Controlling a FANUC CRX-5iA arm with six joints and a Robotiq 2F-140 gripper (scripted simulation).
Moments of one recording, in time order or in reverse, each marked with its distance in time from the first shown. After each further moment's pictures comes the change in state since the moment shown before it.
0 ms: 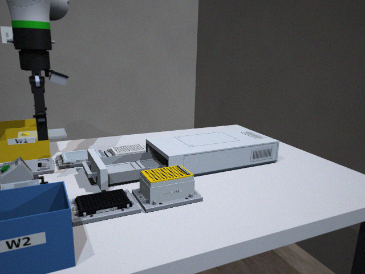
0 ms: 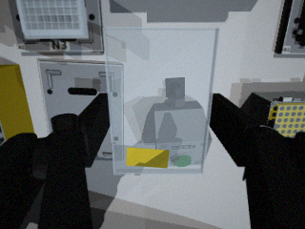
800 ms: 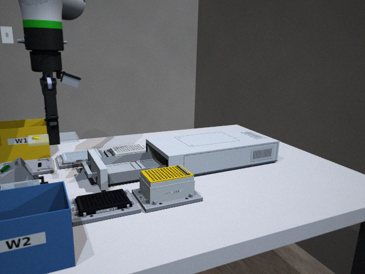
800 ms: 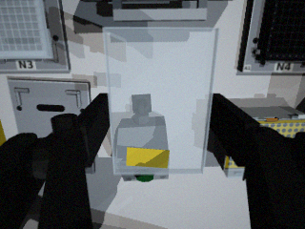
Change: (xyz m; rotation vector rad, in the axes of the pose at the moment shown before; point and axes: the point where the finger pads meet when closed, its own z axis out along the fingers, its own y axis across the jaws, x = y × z) arm 0.026 0.053 0.000 0.000 0.000 0.000
